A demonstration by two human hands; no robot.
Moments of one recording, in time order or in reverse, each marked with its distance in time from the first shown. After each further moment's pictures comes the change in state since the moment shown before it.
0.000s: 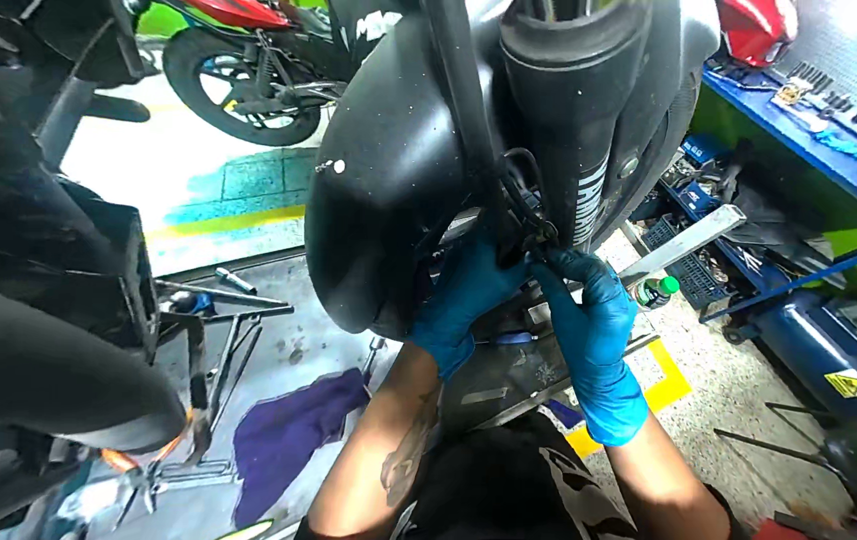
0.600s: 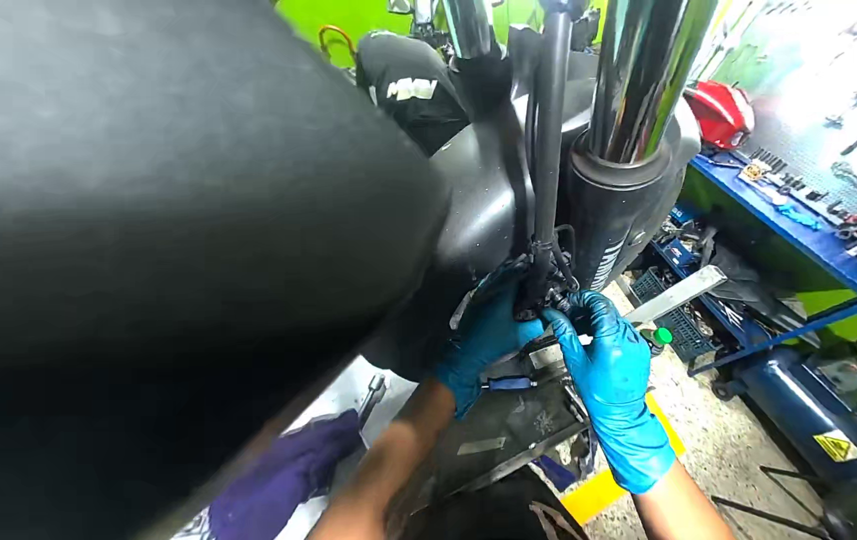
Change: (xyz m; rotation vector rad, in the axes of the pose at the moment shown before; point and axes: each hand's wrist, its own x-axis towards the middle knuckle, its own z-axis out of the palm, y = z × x) left_hand 0.025 -0.059 0.018 0.116 0.038 0.206; right_hand 0.013 -0.007 -0.001 -0.544 -0.077 -0.080
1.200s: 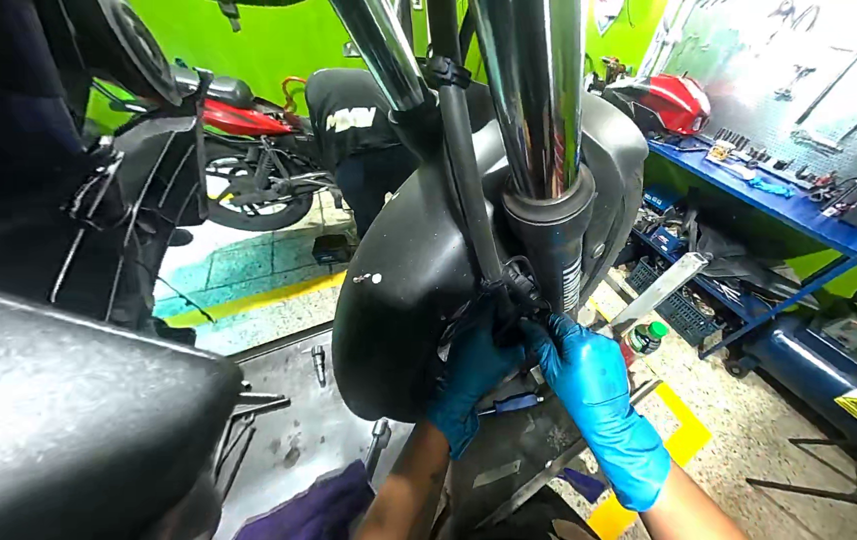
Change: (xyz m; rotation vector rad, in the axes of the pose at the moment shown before) left_hand -0.003 -0.027 0.016 0.044 -0.105 -0.184; right_hand 0.008 -0.018 -0.003 -0.068 -0.181 0.183
